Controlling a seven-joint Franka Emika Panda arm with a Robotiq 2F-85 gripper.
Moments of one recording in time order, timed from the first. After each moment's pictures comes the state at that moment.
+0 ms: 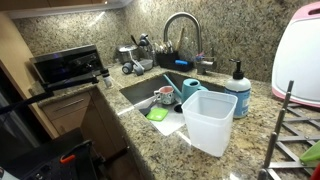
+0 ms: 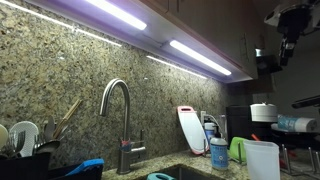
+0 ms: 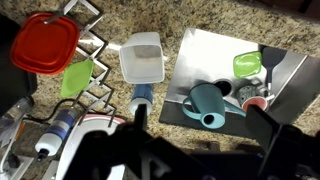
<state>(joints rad) -0.05 -0.73 -0.30 -2.38 -0.13 1.94 -0.40</state>
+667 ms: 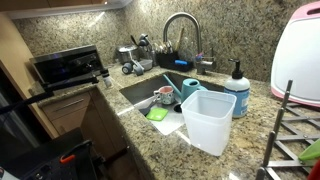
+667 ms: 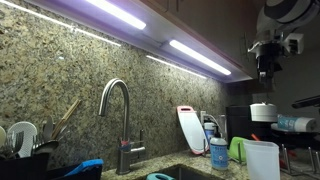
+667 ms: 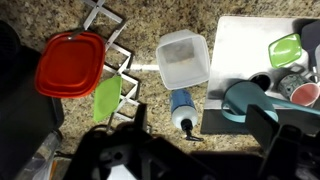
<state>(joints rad) -0.10 -0.33 -0.40 -2.17 -0.06 2.02 -0.40</state>
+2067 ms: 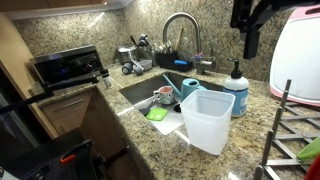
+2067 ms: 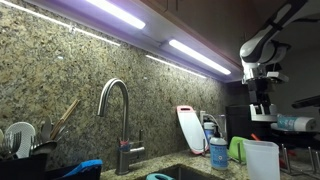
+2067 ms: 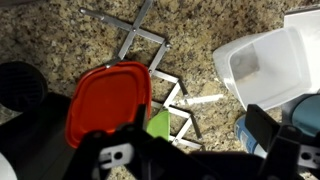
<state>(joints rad) -0.30 0.14 -0.35 -1.92 0.01 2.02 -0.41</state>
